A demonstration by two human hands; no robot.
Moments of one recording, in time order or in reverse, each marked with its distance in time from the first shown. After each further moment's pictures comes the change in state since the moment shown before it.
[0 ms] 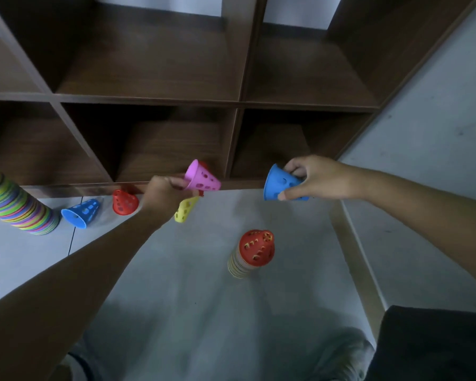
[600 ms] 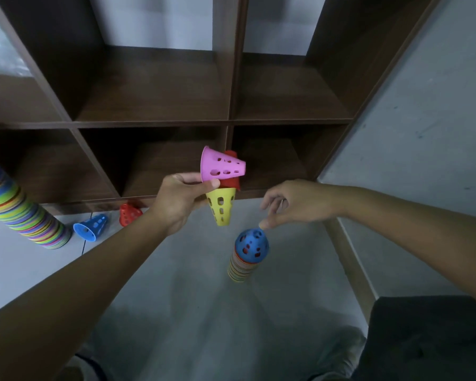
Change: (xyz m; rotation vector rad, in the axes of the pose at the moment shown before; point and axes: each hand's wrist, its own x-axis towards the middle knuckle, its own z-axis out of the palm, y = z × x) left_hand -0.060 0.086 0.006 -0.561 -0.221 -0.008; right_hand -0.051 -0.028 0.018 -0.185 -0.119 -0.116
